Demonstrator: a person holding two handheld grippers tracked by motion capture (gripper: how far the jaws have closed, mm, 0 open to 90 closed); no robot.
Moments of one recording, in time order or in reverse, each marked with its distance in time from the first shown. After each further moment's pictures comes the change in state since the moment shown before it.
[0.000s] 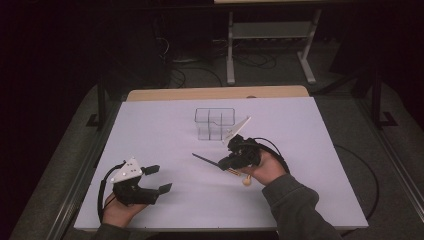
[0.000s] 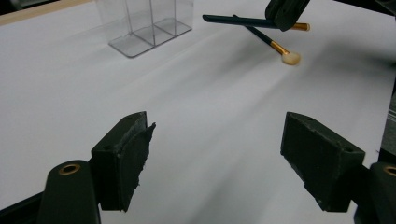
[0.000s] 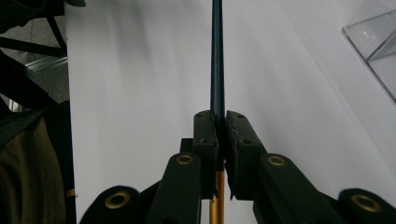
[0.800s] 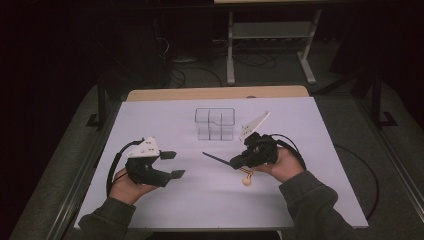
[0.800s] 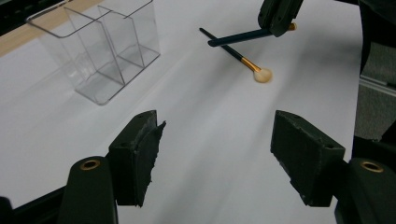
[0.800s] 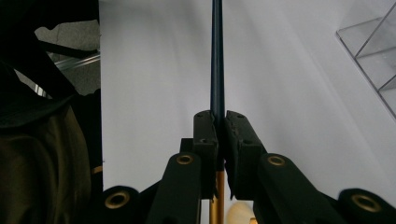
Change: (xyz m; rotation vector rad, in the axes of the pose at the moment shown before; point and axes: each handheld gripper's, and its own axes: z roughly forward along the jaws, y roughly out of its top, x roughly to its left) left arm 0.000 0.068 0.018 0.099 -0.120 0.124; right arm -0.005 -0.017 -0.038 -0.040 0.059 -0.034
